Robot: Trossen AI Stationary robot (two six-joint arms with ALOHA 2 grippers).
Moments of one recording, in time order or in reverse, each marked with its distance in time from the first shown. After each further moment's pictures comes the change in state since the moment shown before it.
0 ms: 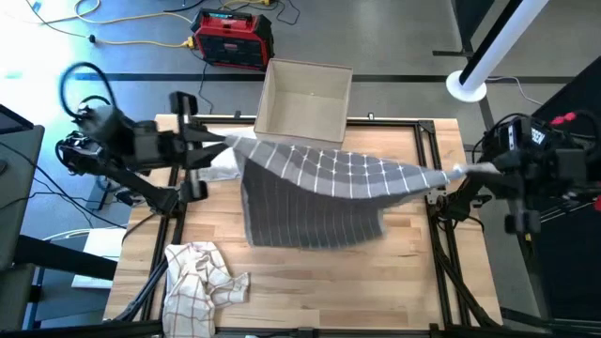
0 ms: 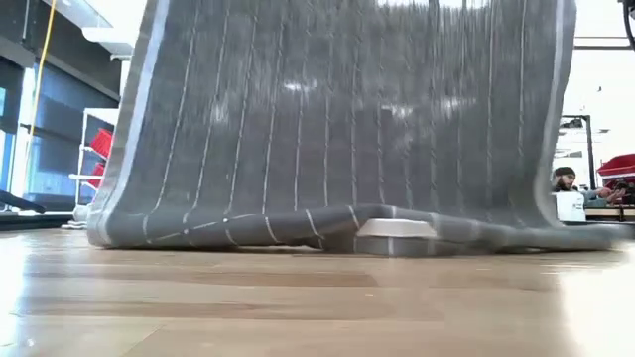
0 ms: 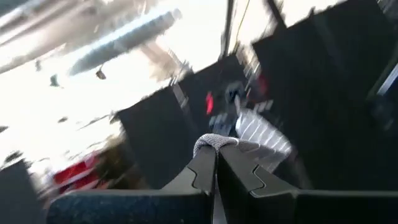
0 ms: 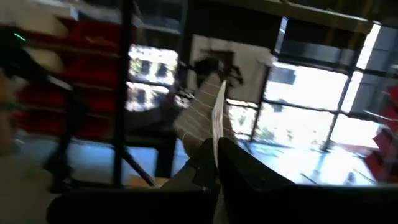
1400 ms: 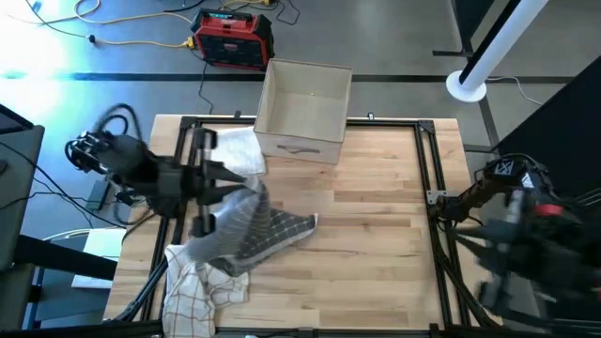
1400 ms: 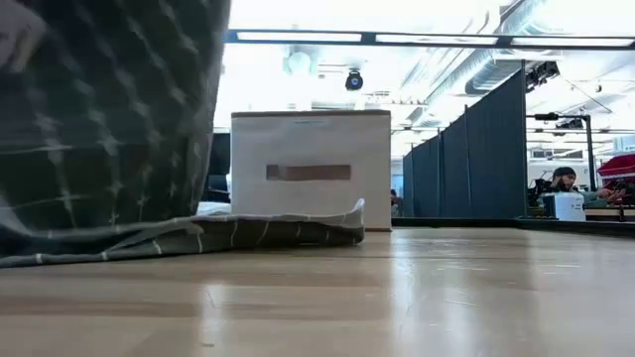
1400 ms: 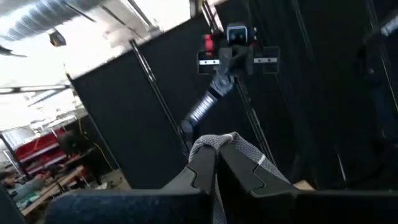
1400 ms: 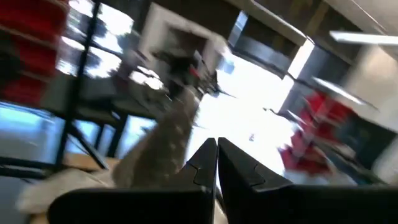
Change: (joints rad) left arm -0.136 0.106 0.000 -0.122 -0.144 -0.044; right arm -0.072 0.372 0.122 0.388 0.266 -0.391
